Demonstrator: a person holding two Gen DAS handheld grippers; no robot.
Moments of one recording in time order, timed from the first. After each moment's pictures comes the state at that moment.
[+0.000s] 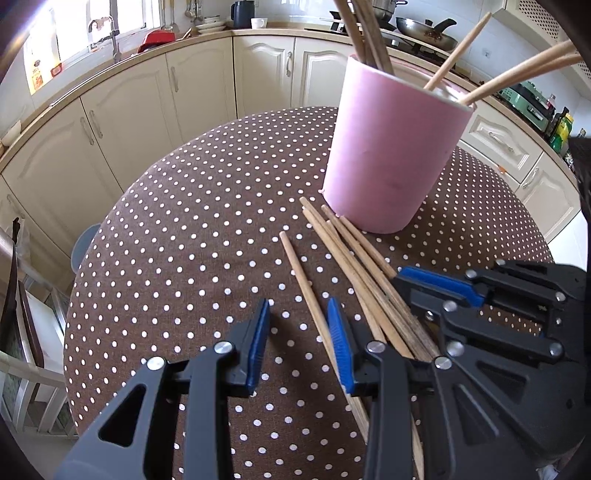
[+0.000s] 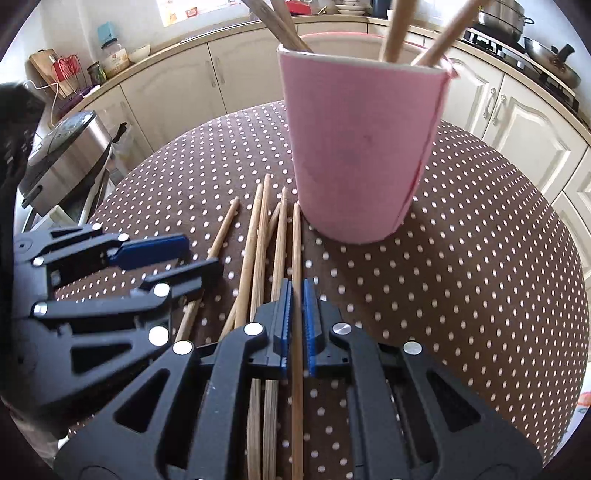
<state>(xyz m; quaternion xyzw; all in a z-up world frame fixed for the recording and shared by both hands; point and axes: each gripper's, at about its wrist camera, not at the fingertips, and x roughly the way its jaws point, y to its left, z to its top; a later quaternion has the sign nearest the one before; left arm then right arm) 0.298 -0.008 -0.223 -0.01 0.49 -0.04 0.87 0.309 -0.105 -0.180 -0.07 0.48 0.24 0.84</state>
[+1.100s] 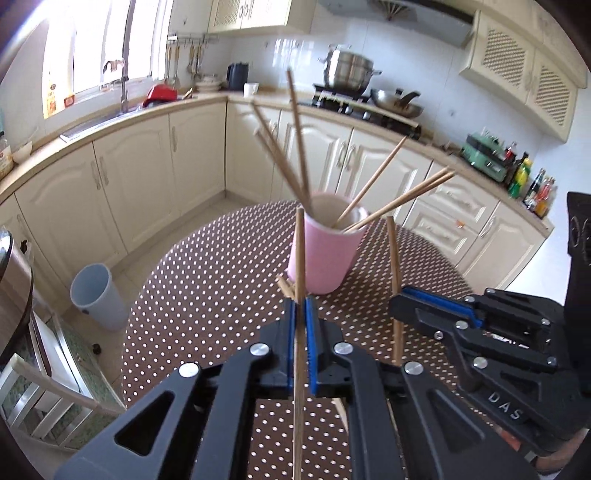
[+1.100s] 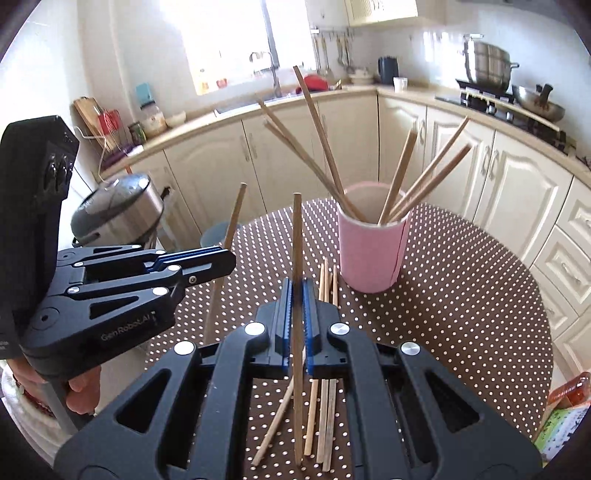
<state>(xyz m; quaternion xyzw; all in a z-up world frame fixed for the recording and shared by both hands) 0.210 0.000 -0.097 -0.04 0.37 -0.08 0.92 0.225 -0.138 -0.063 -0.01 0.35 0.29 0.89</state>
